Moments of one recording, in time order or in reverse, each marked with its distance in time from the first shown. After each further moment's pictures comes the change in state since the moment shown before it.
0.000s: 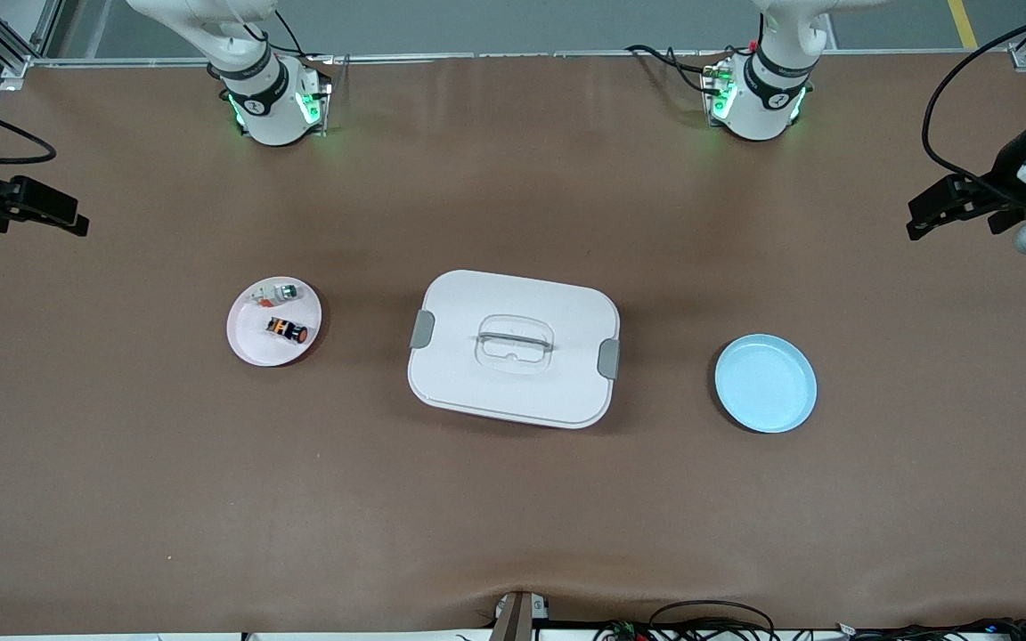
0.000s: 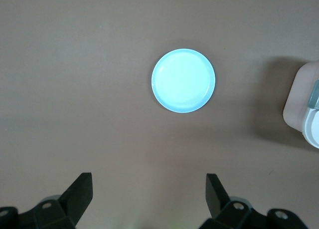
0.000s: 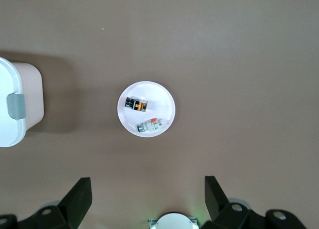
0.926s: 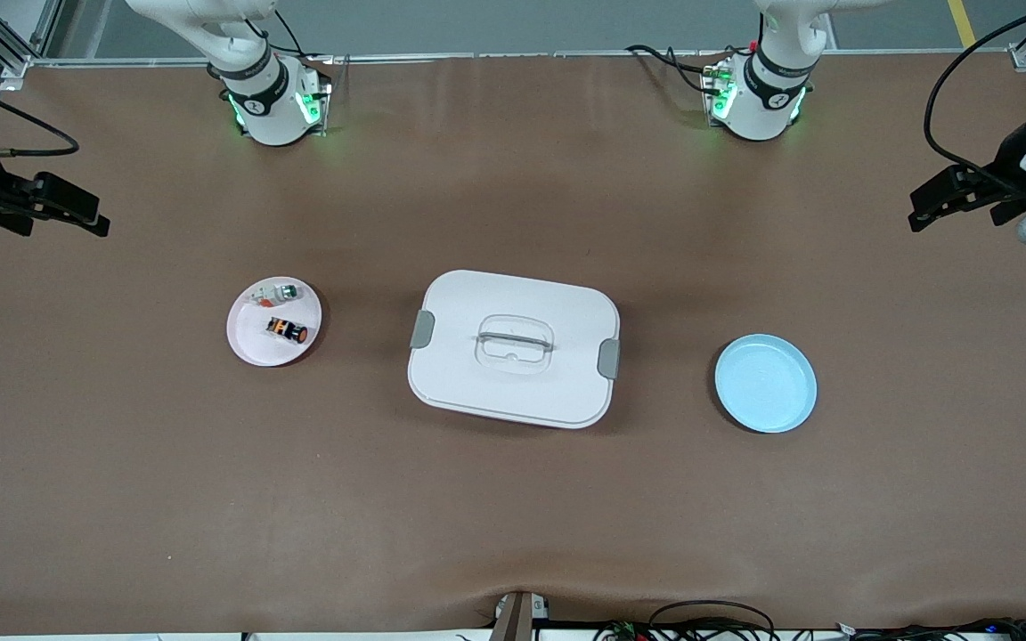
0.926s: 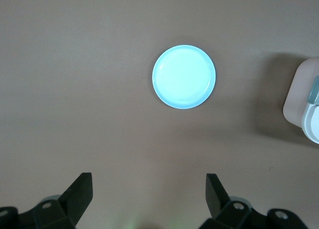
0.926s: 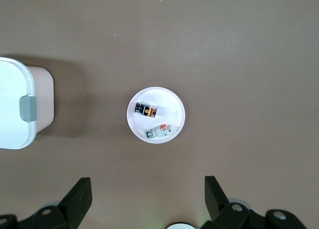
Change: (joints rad) left arm 0.000 -0.016 0.000 0.000 0.000 -0.021 0.000; right arm 0.022 -0.062 -0.015 -0.105 0.031 0.082 0.000
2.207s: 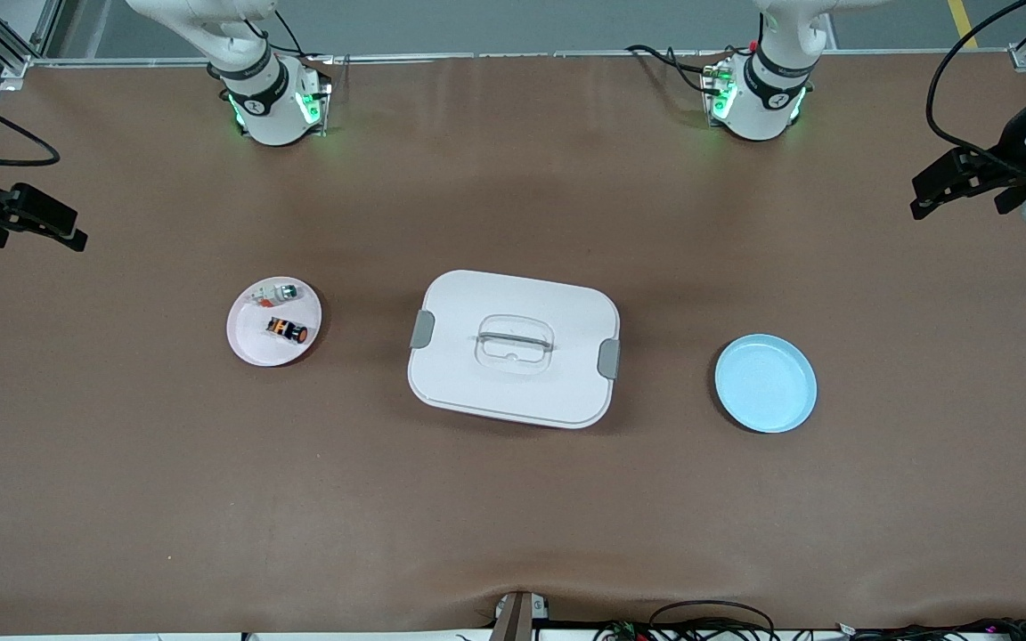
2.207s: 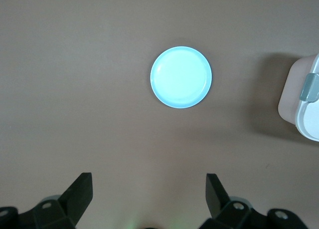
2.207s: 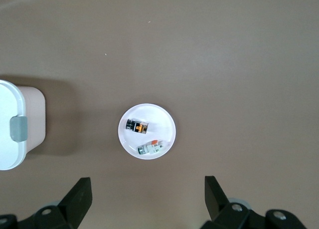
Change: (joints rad) left arm -0.005 -0.017 -0.012 0.020 0.000 -0.020 0.001; right arm -0.010 -0.001 -0.012 -0.005 -0.037 0.070 -0.002
